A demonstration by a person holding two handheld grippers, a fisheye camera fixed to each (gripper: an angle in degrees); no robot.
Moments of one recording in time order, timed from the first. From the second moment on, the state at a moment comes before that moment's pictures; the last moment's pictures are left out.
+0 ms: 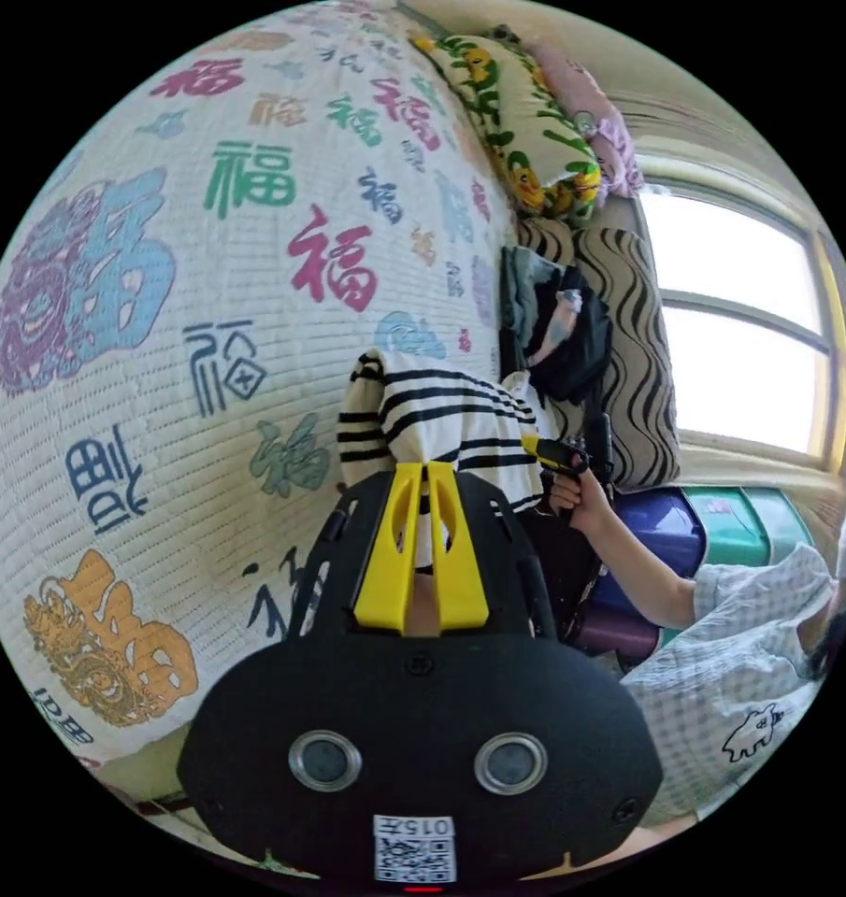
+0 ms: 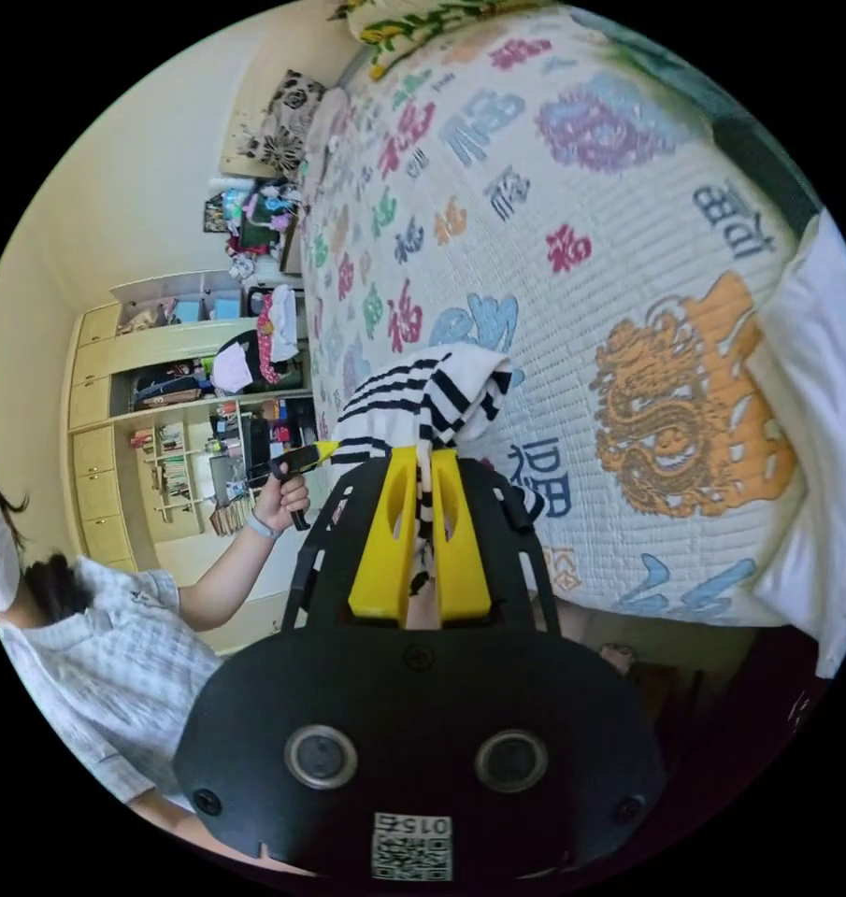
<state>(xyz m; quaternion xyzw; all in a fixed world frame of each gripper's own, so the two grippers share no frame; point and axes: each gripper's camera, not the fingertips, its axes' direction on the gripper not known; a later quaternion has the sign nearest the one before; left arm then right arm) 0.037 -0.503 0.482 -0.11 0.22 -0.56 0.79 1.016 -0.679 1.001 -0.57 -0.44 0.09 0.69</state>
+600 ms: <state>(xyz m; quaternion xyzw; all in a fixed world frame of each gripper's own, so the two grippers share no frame) 0.029 -0.771 0.545 0.02 0.29 -0.39 0.87 1.268 -0.762 0.983 -0.32 -0.47 0.12 0.81</state>
